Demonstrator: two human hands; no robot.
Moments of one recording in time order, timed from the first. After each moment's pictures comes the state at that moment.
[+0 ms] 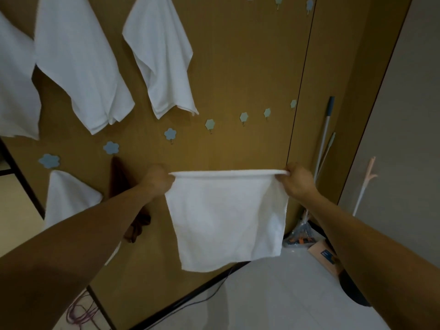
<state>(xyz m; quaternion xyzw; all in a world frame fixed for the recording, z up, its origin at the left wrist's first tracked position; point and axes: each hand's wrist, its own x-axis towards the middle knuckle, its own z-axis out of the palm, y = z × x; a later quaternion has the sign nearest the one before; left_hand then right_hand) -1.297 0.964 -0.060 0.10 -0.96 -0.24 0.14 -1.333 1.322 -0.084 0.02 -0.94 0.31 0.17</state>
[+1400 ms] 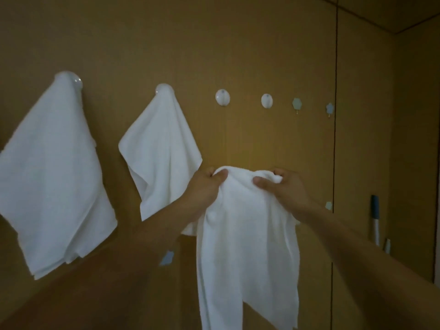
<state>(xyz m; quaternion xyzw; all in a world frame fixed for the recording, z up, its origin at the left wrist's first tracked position) -1.515 1.032 0.147 -0.09 -0.78 -0.56 0.27 -1.557 1.237 0.134 0.25 -0.75 0.55 0.27</state>
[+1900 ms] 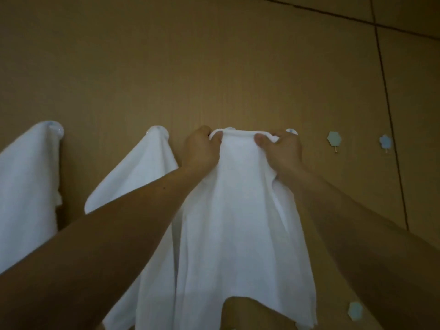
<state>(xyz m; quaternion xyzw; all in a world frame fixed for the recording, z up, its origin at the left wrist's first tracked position) -1.644 1.024 0.325 0.00 -0.75 -0.23 0.62 -1.718 1.186 0.315 0.29 -0.62 0.63 0.37</state>
